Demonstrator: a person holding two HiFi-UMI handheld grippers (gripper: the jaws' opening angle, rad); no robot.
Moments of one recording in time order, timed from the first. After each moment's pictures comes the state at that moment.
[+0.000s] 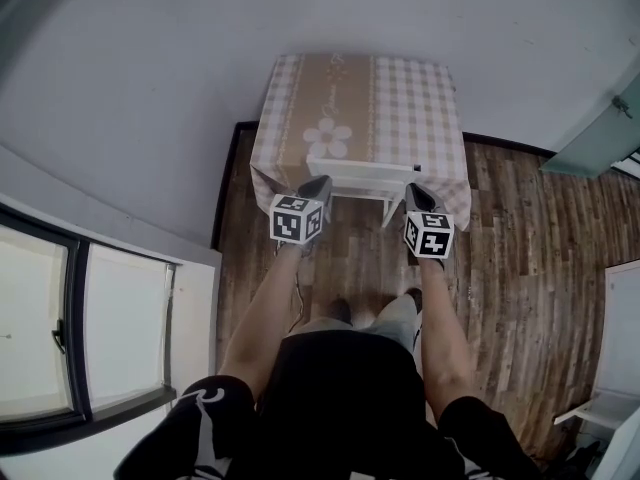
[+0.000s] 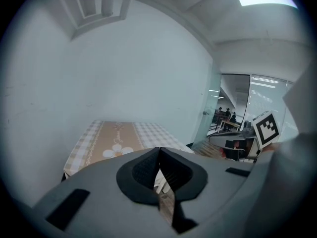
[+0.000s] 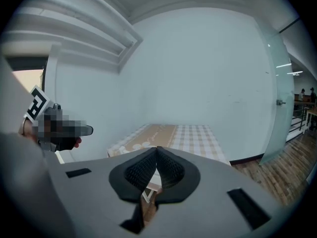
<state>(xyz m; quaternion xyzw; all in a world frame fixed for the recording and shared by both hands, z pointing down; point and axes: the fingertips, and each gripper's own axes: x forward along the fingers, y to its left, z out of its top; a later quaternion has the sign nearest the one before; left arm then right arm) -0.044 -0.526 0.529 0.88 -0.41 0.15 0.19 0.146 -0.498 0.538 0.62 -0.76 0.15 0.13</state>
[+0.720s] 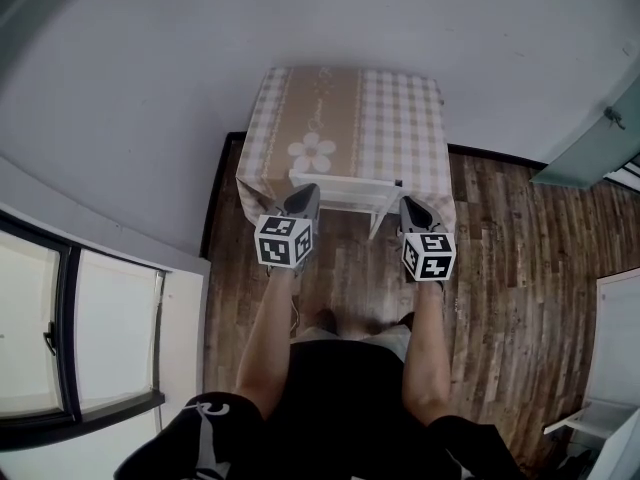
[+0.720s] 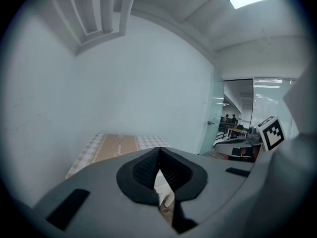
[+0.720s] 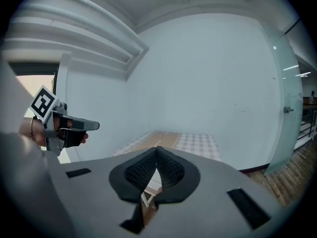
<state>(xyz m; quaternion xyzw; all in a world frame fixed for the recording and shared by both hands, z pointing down) -0.018 -0.516 0.465 0.87 -0.45 0.10 0.15 0.174 -0.484 0.483 0.59 -0.79 0.12 0.11</state>
